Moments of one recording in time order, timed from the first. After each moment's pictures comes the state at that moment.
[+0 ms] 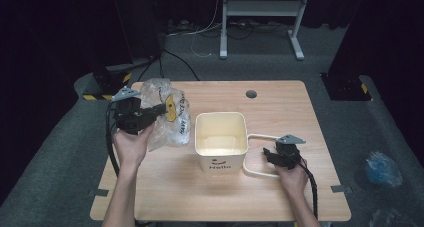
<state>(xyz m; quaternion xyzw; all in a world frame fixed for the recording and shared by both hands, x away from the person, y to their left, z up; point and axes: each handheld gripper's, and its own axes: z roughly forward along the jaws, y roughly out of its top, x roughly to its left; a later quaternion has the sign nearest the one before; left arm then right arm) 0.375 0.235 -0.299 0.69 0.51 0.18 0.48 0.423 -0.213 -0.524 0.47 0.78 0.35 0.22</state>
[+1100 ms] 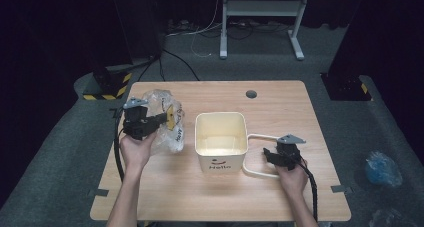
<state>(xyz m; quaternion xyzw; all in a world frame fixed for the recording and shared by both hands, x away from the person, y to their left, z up) 0.393 0.237 -0.346 0.71 0.53 0.17 0.44 0.423 -0.213 -0.524 0.48 0.77 0.35 0.22</state>
